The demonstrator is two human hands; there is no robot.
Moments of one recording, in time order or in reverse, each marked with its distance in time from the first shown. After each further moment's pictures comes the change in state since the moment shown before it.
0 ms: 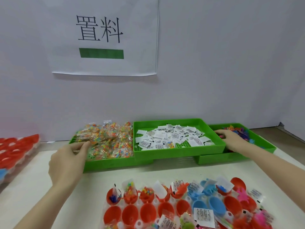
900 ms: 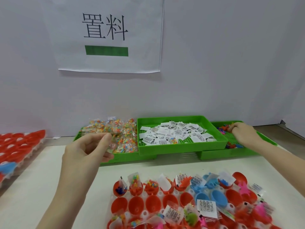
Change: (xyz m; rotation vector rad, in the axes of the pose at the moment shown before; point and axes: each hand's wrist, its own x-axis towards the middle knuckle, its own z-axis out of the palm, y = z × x) left_hand -0.050 0.052 -0.041 -0.732 -0.198 0.008; right_hand -0.006 0.004 -0.017 -0.130 0.258 0.147
